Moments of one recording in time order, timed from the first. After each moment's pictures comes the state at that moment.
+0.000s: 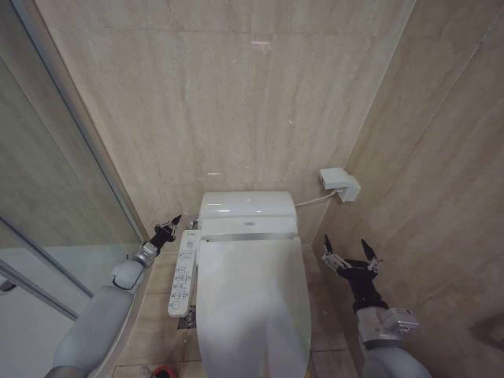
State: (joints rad) left arm 0.67 -1.10 -0.25 -1.05 0.08 -0.41 0.21; right arm -1.59 1.38 0.59 2.24 0.28 0.01 0.19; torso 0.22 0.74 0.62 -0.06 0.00
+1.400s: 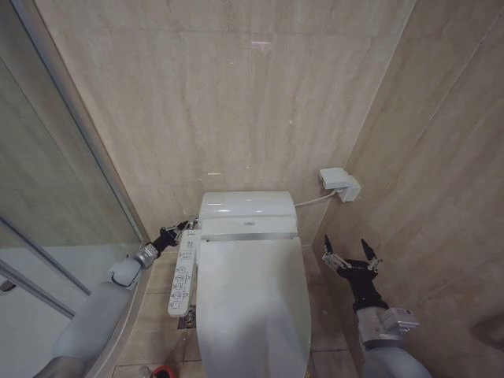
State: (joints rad) left arm 0.60 -1.08 -0.21 -0.95 0.11 -0.49 0.35; right arm -1.59 1.38 0.59 2.24 0.28 0.01 0.19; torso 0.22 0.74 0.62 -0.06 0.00
